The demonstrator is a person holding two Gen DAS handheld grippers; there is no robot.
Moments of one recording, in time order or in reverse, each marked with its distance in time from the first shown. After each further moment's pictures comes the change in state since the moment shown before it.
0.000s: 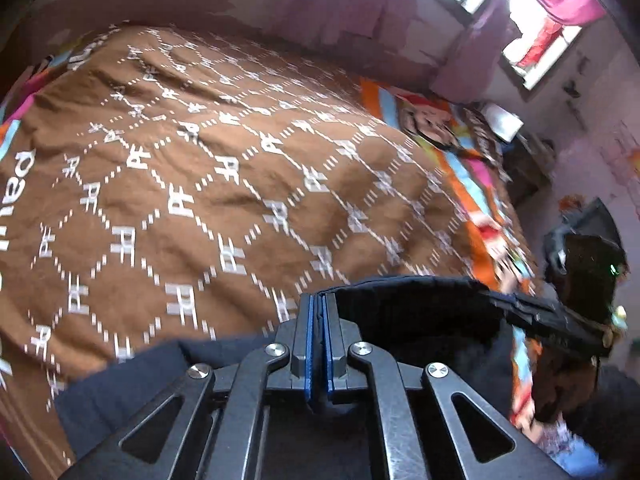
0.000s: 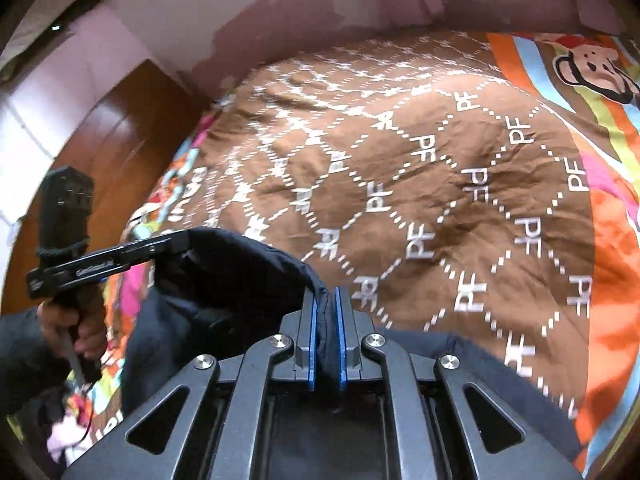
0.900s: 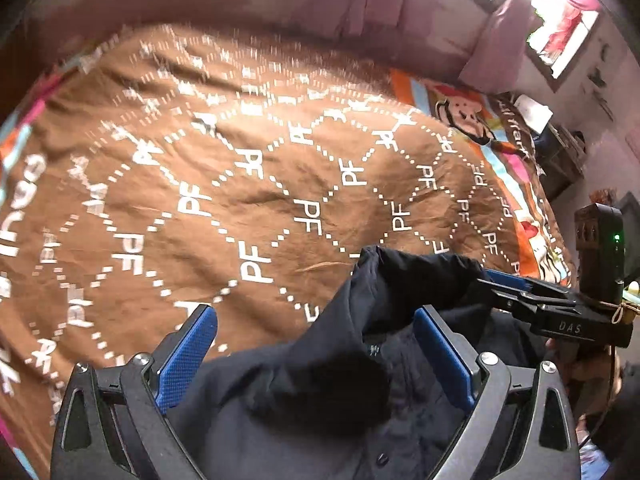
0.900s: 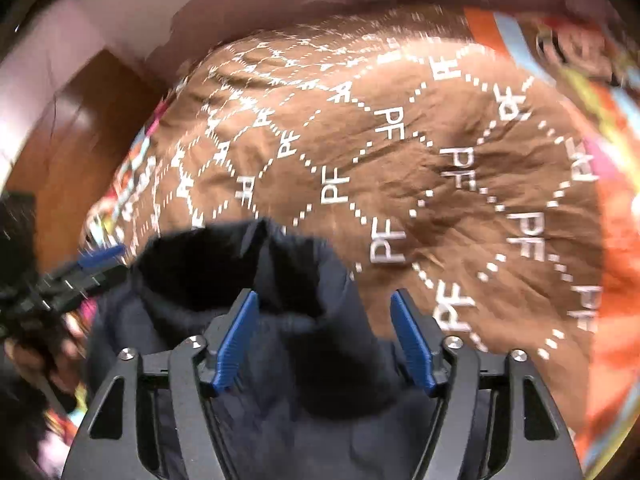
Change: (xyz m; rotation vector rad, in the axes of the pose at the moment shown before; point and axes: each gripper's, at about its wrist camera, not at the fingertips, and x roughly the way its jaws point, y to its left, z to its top) left arm 0.054 0.010 0.022 -0.025 0.003 0.137; right arm 0.076 -0.034 0.030 0.113 0.060 -0.113
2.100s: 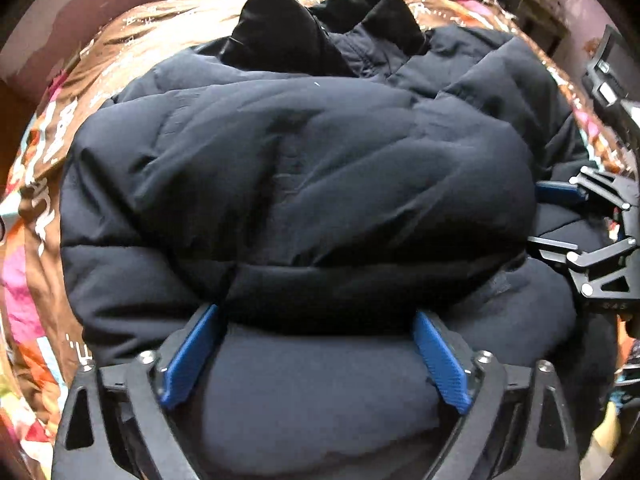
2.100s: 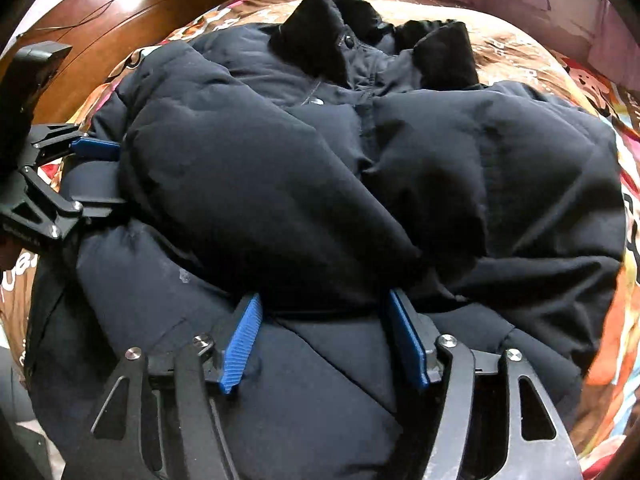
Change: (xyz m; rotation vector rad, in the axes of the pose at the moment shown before) left arm -0.063 -0.039 -0.272 0.346 0.203 0.233; right arm -0.039 0.092 -0.278 -0.396 0.057 -0.219
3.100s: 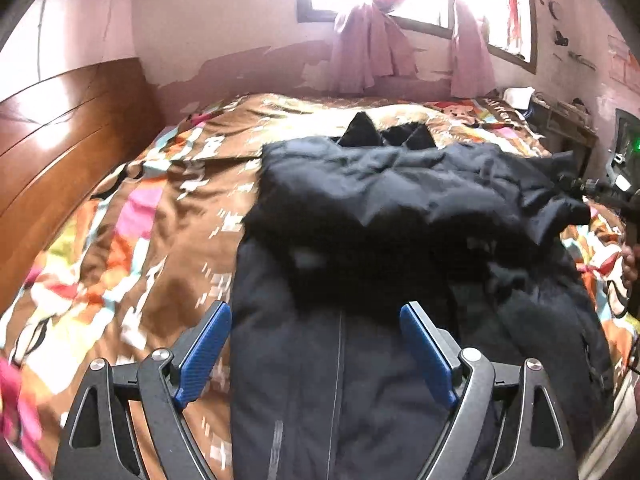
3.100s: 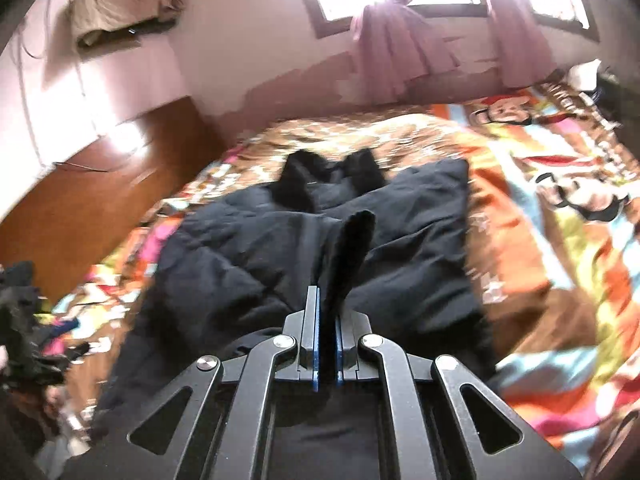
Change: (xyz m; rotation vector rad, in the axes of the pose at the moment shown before) left arm -0.156 -0.013 -0.222 -0.269 -0.511 0.157; right arm -0.151 -0.050 -0.128 0.290 -0.494 -0.010
